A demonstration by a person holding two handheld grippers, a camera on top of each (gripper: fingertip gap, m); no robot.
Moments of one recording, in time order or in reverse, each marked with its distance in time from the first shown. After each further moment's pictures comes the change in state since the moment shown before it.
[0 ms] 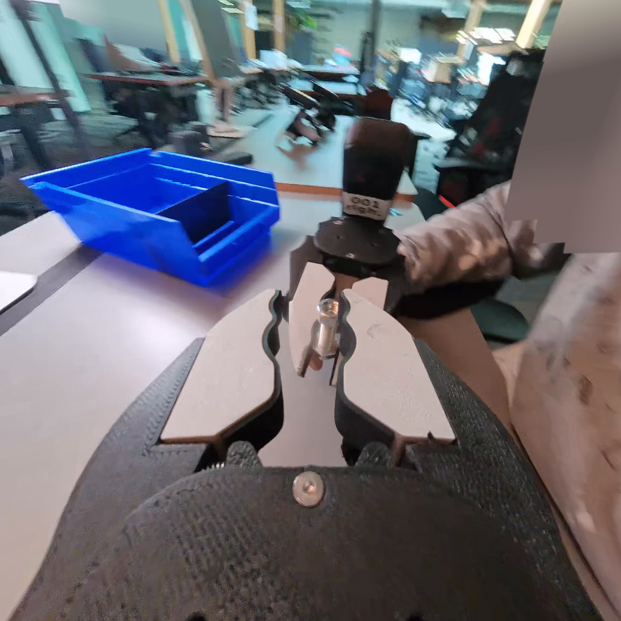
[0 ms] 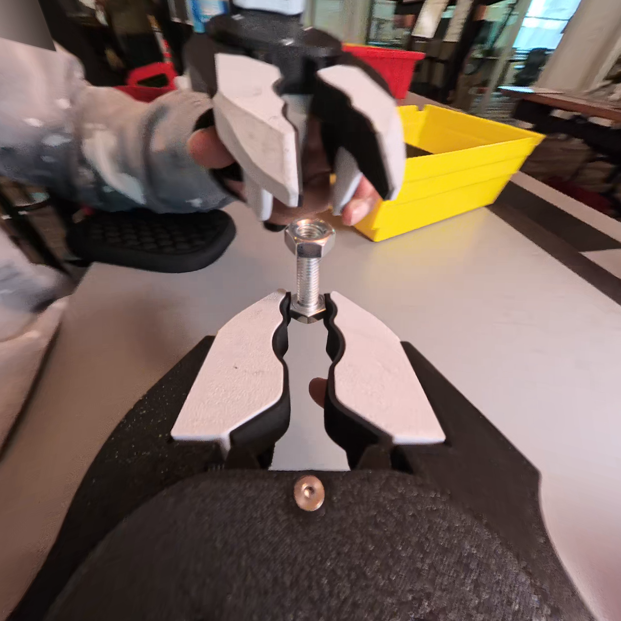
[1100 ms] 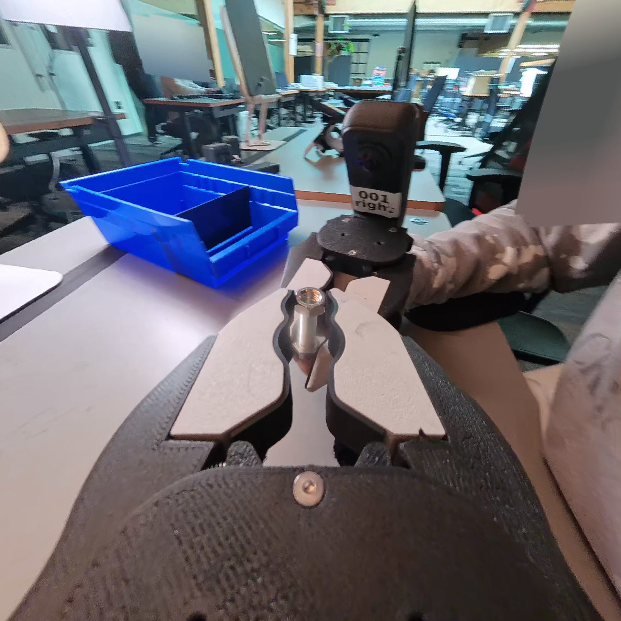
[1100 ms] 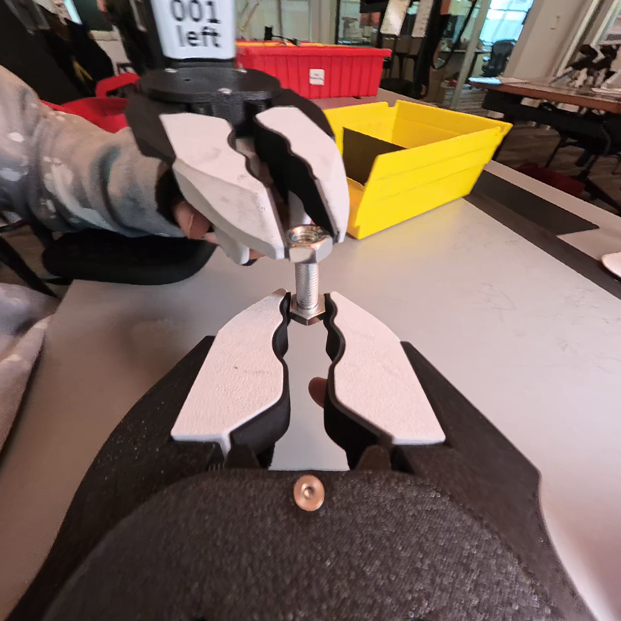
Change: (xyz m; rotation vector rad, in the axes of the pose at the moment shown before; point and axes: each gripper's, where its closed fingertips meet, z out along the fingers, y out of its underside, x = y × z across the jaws) left arm 0.004 0.009 0.015 0.043 -0.095 0.018; right arm 0.010 -0.001 0.000 0.003 0.071 0.050
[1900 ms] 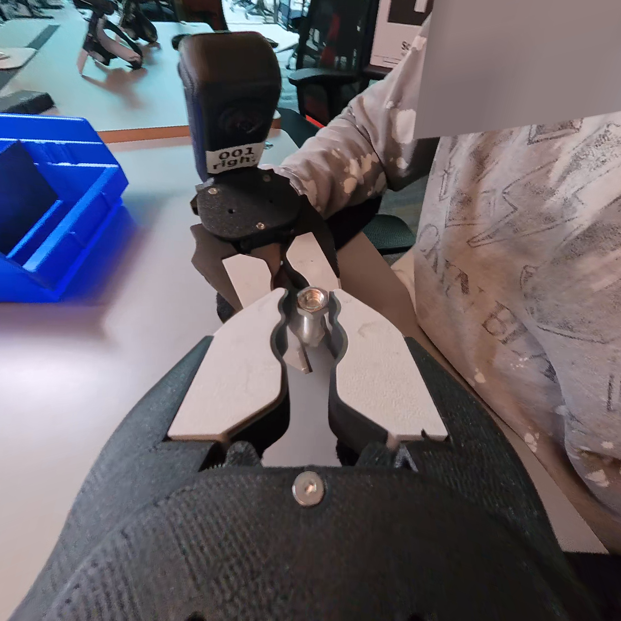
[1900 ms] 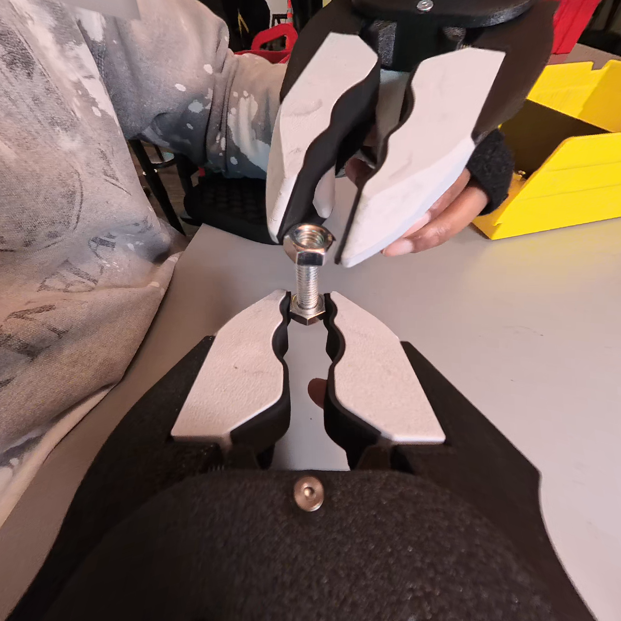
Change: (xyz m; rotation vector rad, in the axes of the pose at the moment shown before) left arm 0.050 0.018 -0.022 -0.231 0.550 0.101; right arm -0.064 0.014 -0.003 -0.093 -0.391 -0.074
